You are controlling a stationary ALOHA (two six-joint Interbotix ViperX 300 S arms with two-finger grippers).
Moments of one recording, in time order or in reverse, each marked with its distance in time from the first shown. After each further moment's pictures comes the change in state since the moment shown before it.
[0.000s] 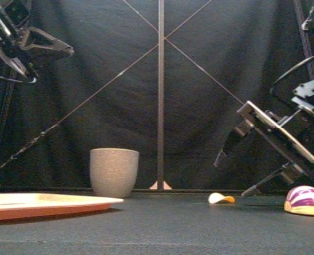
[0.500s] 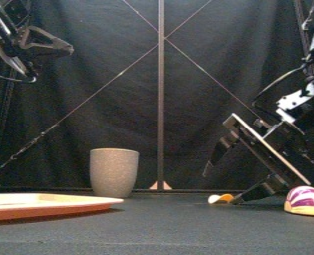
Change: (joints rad) left arm -0.012 -0.005 -0.002 0.000 -0.006 -0.002; right arm -0.063 0.115 -0.078 0.011 -0.005 -0.005
